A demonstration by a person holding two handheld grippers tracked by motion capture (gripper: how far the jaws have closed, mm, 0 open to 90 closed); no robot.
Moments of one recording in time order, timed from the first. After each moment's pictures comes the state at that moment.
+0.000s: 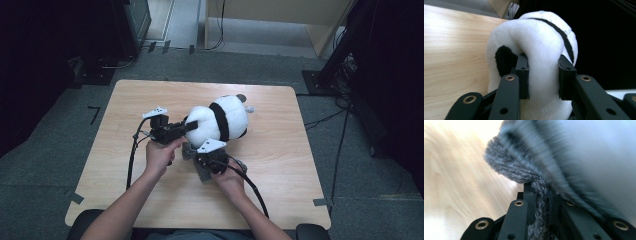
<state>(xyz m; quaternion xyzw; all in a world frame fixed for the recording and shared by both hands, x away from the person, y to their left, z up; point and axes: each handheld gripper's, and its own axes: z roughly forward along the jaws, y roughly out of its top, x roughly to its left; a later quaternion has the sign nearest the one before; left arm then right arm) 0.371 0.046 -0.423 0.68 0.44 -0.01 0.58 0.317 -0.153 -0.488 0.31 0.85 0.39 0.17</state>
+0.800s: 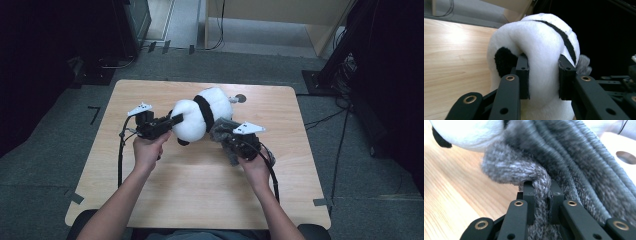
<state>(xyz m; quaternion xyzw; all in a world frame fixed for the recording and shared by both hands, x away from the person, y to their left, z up) 0.381 0.083 -0.420 0.66 0.46 0.05 0.59 0.335 -0.240 -0.449 0.41 0.79 0.41 0.20</state>
